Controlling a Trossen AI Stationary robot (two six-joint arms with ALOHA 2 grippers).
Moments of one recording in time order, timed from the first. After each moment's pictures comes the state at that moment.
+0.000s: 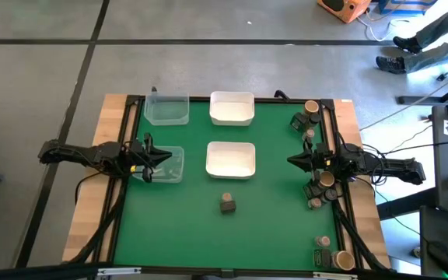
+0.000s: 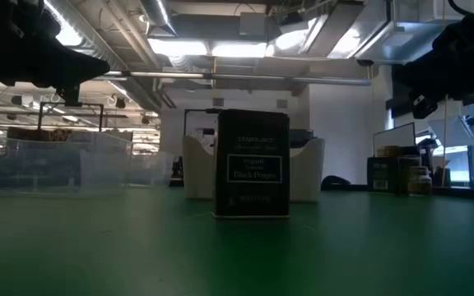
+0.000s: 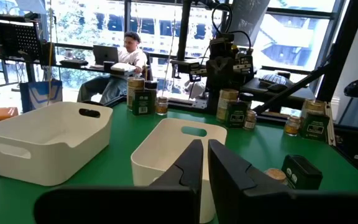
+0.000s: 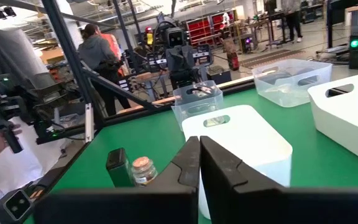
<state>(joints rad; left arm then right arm) -0.14 0.02 0.01 0.05 -0.33 -0.09 -0.04 0.01 0.01 0.03 -0.05 0.25</state>
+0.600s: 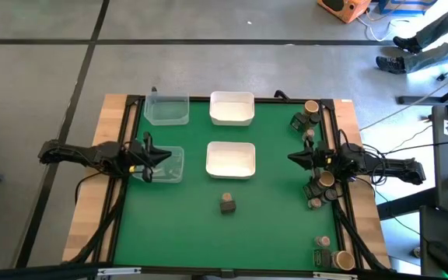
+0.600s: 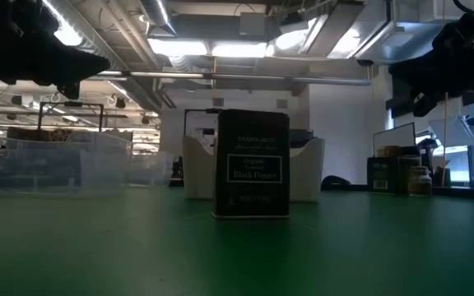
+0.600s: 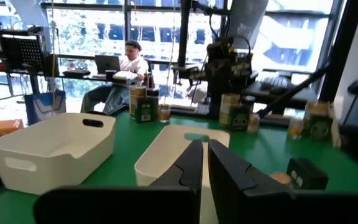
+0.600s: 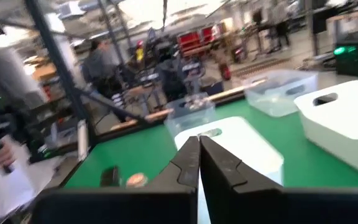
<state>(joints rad) -0.14 0.02 0.01 0.09 -0.33 -0.04 -0.04 0.01 0.01 0.08 0.02 0.29</state>
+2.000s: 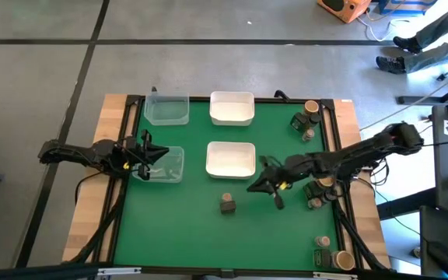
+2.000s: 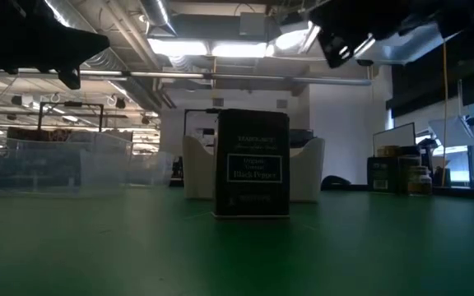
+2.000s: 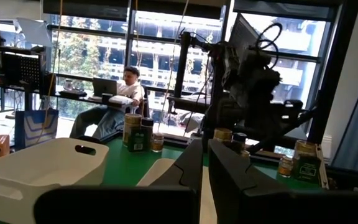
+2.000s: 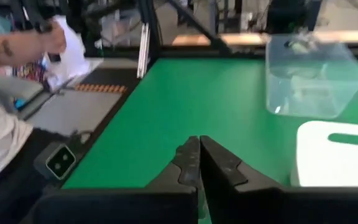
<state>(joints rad) -0.14 0.02 0.01 0.22 -0.33 -0.07 0.24 1.31 0.67 0.33 -0.11 0.10</state>
